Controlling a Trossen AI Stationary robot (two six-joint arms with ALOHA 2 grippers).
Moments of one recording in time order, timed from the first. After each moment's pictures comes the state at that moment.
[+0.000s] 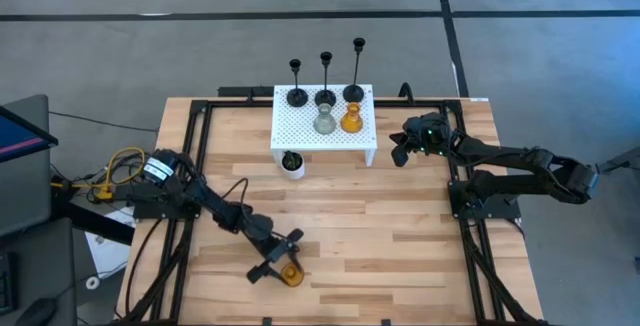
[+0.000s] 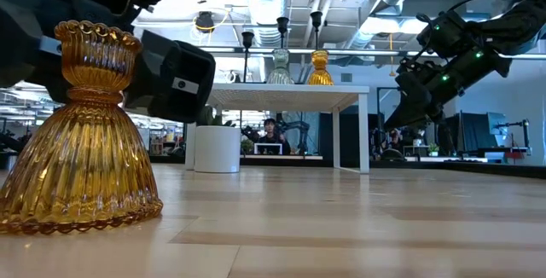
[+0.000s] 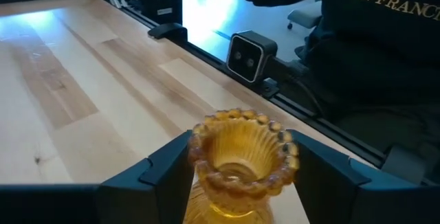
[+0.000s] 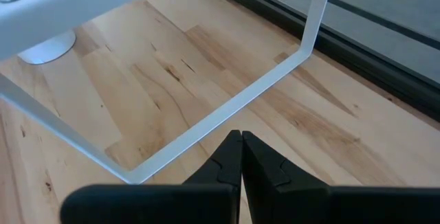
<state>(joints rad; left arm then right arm) -0.44 1.68 0.53 1.00 0.37 0.10 -0.66 1.05 0.30 0.16 -0.05 0.08</state>
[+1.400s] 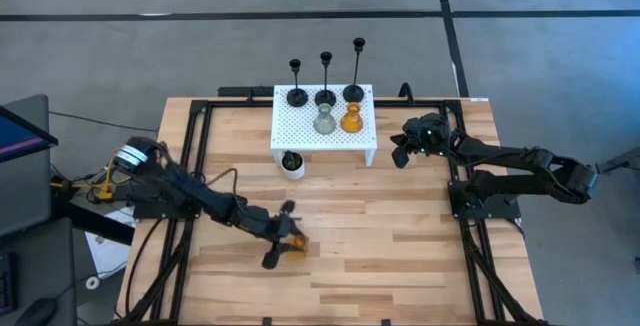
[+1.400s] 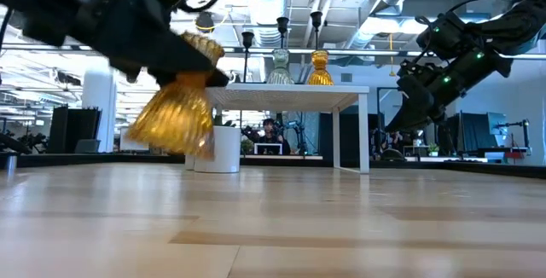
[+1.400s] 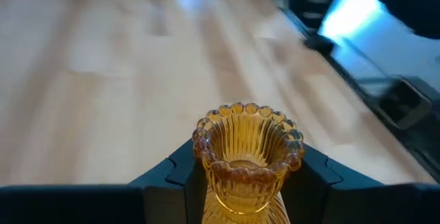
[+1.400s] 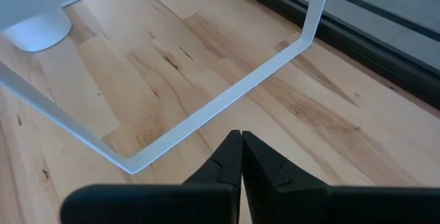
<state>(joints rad) -0.42 1.44 0.53 0.70 -0.09 -0.11 -0.66 1.05 0.30 0.13 -0.05 0.07</state>
